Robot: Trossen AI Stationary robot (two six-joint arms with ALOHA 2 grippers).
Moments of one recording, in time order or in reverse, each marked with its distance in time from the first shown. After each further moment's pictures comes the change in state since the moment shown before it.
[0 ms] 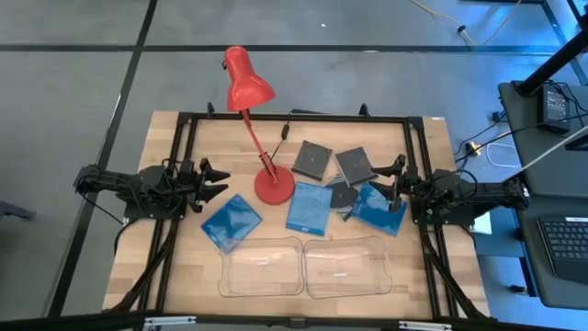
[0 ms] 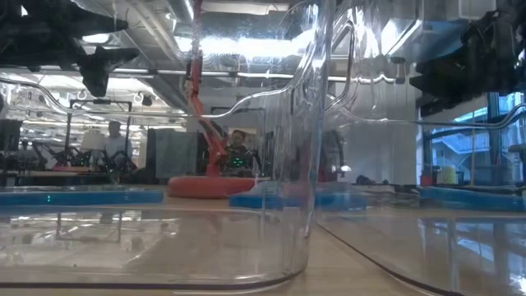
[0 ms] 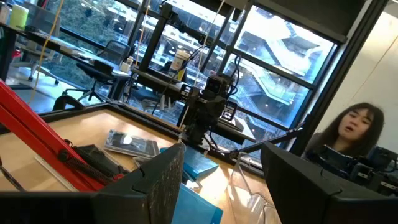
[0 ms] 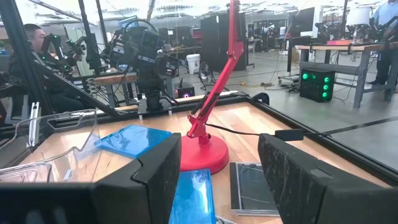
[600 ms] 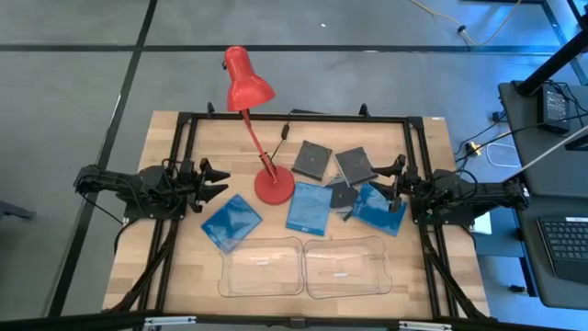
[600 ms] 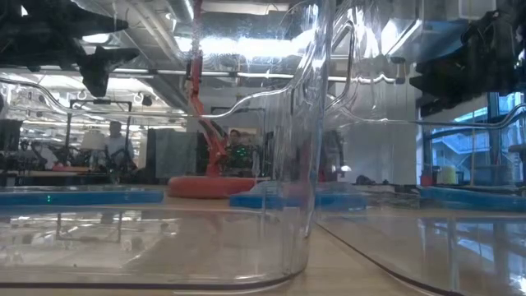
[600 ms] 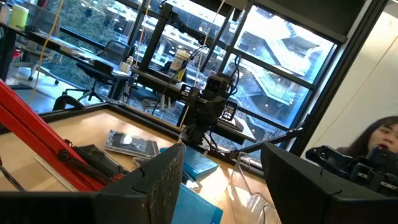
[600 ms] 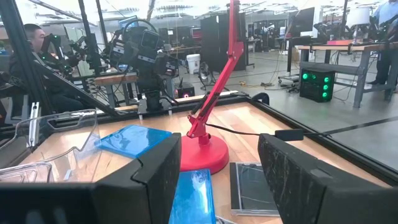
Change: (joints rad) left arm 0.000 0.000 0.000 0.000 0.000 0.000; right arm 0.000 0.000 0.000 0.000 0.000 0.000
